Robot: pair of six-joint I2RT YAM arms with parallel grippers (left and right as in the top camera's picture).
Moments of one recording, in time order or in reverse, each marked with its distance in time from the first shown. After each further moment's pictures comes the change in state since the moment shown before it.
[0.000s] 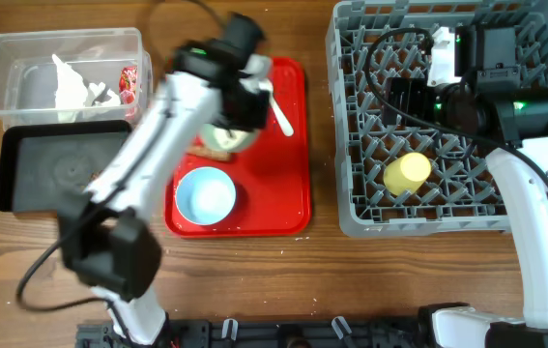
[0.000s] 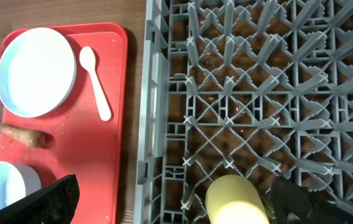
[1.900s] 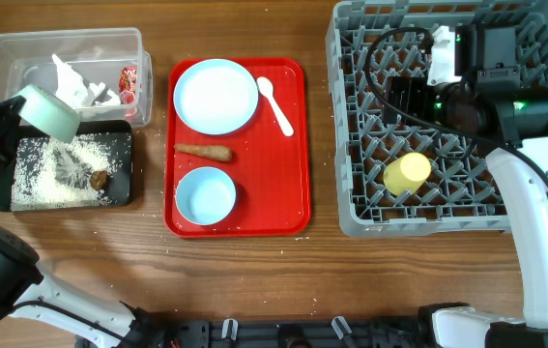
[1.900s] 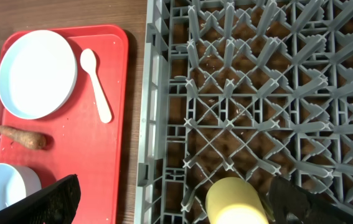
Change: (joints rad) left arm 1.263 0.147 -0.102 -0.214 1.344 0.249; right arm 0.000 0.000 0.000 0.008 0.000 0.000
